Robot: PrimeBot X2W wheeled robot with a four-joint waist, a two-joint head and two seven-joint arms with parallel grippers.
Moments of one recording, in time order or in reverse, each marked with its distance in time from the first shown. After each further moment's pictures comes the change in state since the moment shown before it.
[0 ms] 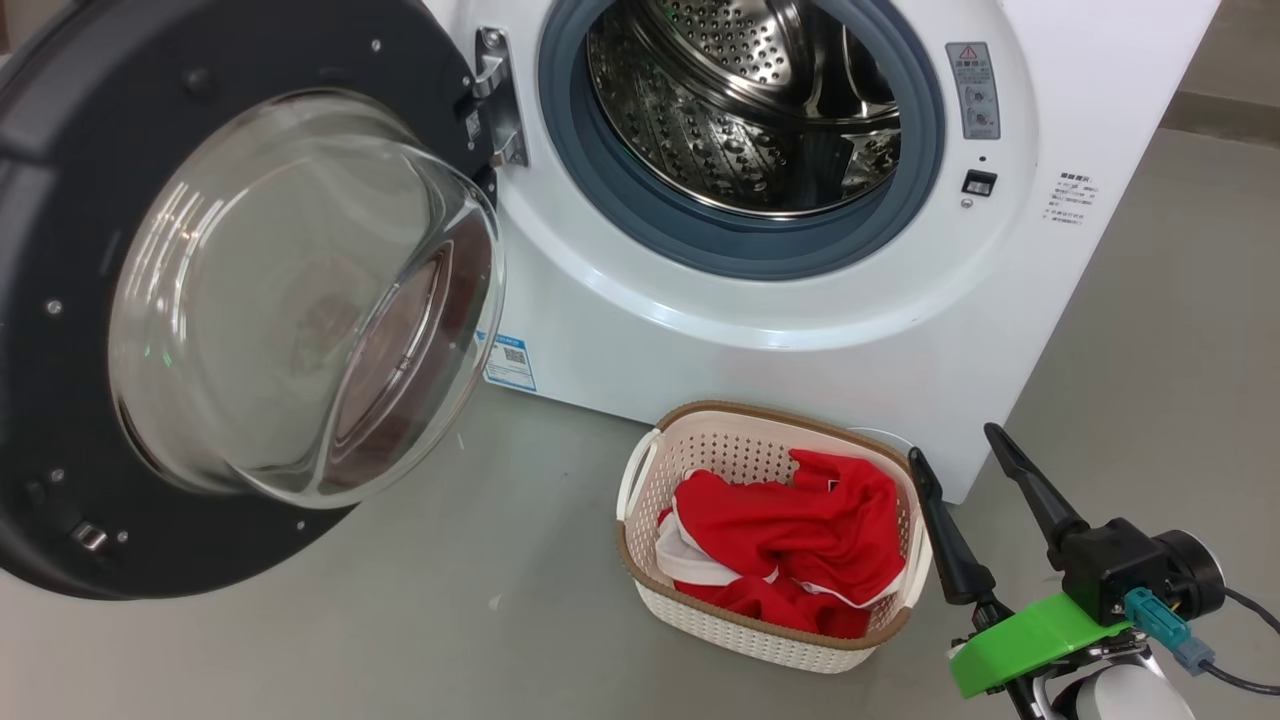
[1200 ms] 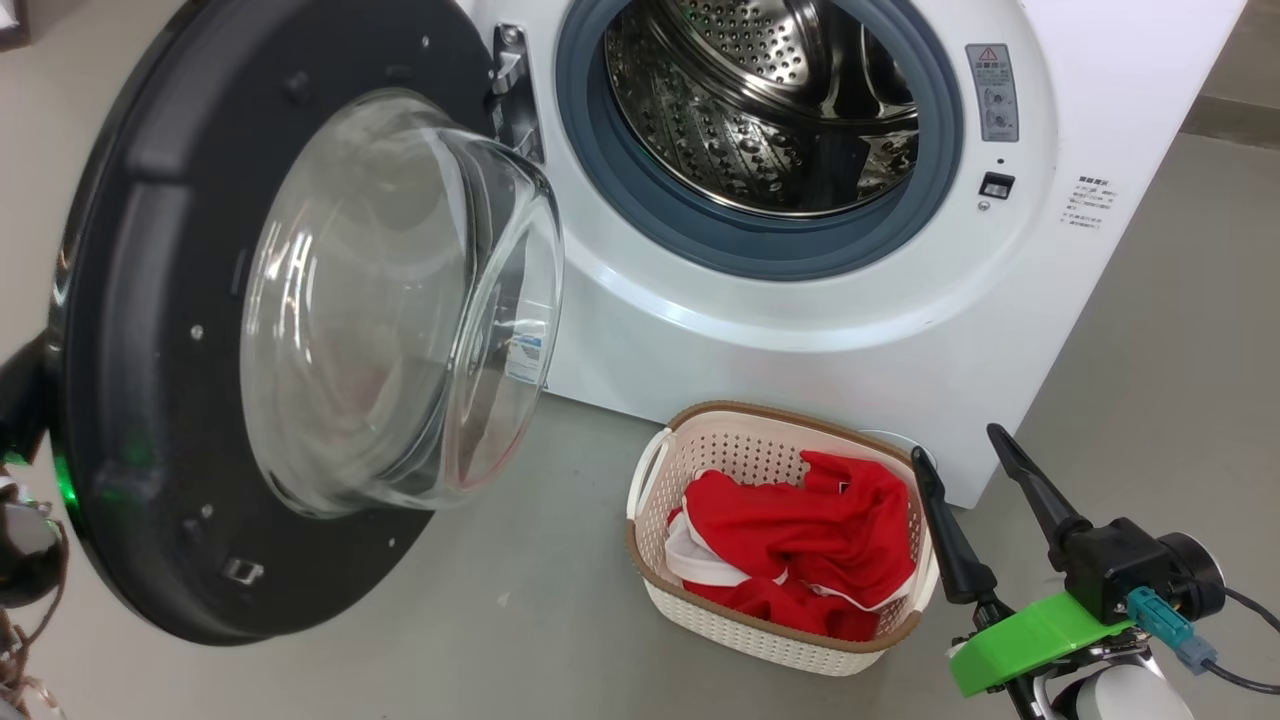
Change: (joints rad) left arm 0.198 -0.205 0.095 -0.349 -0.244 -0.023 0.297; right arm 0.000 0.005 -0.009 0.005 0.008 0.000 0.000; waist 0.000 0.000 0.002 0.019
